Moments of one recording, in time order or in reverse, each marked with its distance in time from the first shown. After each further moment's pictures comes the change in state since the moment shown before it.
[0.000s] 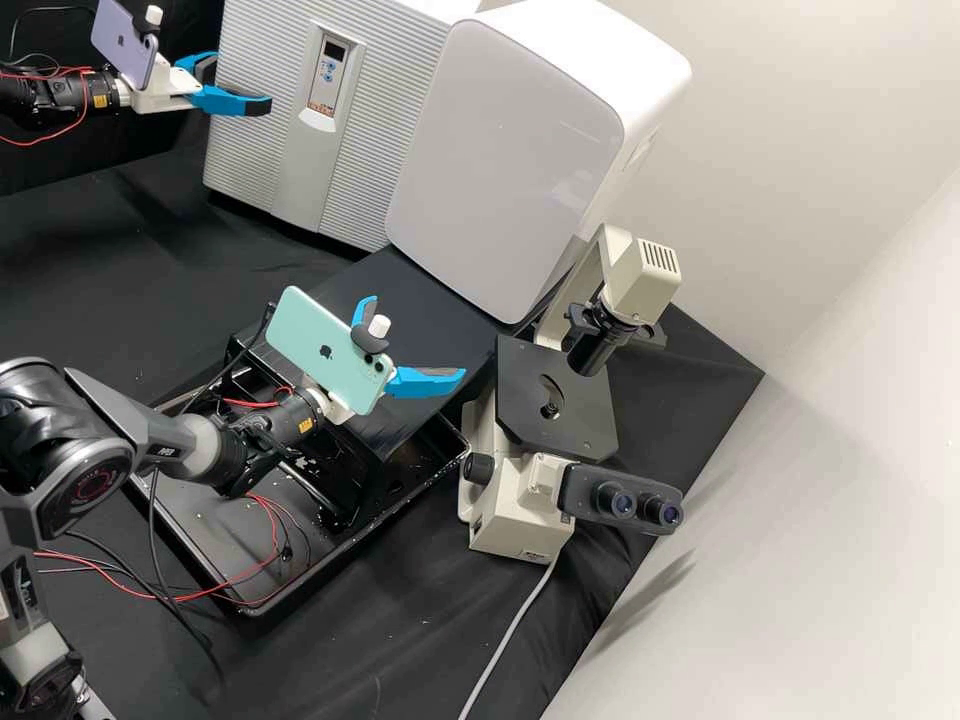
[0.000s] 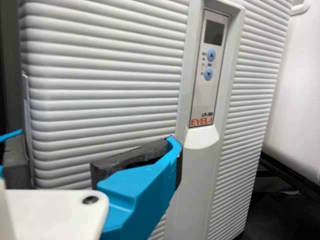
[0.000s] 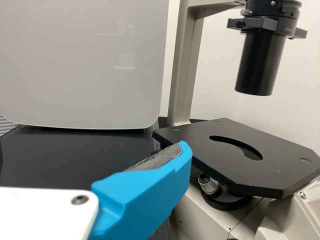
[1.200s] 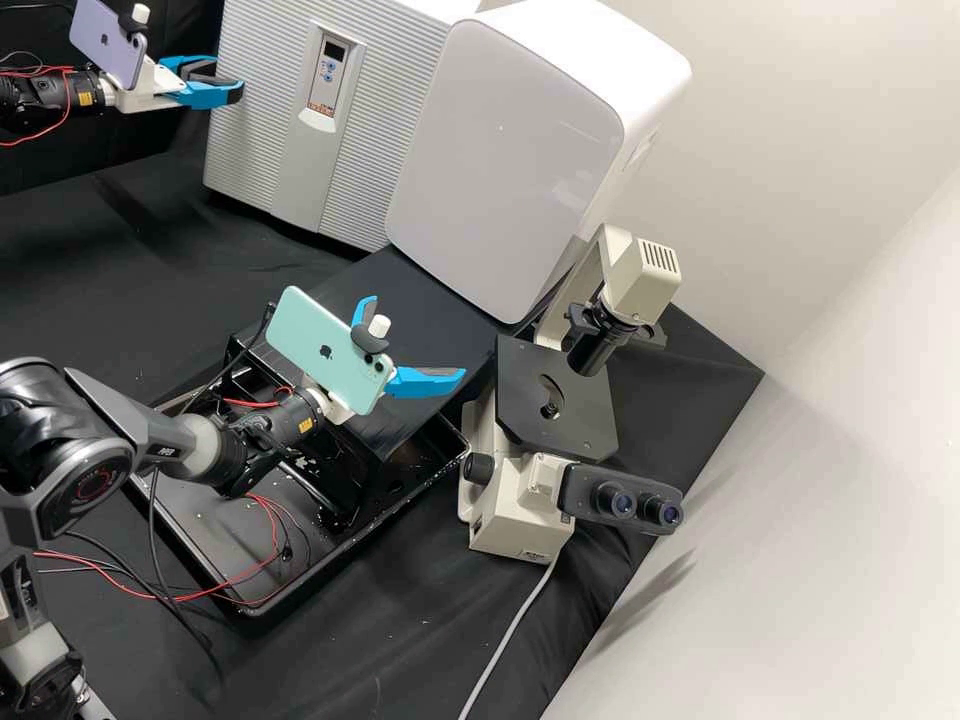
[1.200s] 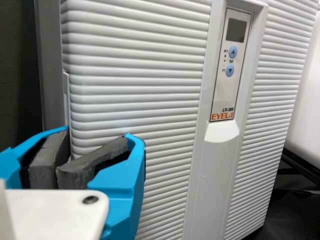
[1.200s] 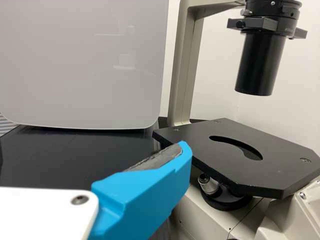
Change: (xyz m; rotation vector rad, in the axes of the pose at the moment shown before) left arm -0.024 0.004 0.008 0.018 0.092 -0.004; right arm 0.000 0.000 0.000 0.000 0.000 0.000
